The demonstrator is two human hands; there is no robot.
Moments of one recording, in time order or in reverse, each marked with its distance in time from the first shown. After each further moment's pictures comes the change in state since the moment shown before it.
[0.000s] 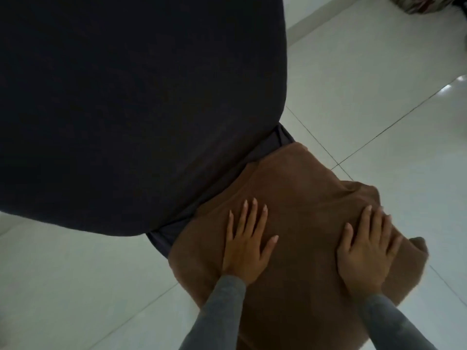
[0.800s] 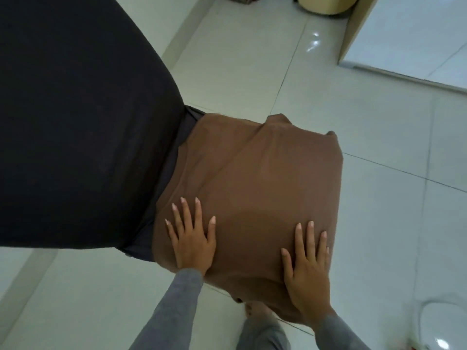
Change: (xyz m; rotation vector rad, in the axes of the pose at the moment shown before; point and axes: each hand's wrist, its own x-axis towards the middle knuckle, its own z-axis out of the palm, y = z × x) left_hand -0.046 -0.071 -0.006 0.150 -0.026 0.099; right_hand -0.240 -0.028 0.029 0.231 -0.094 0.319
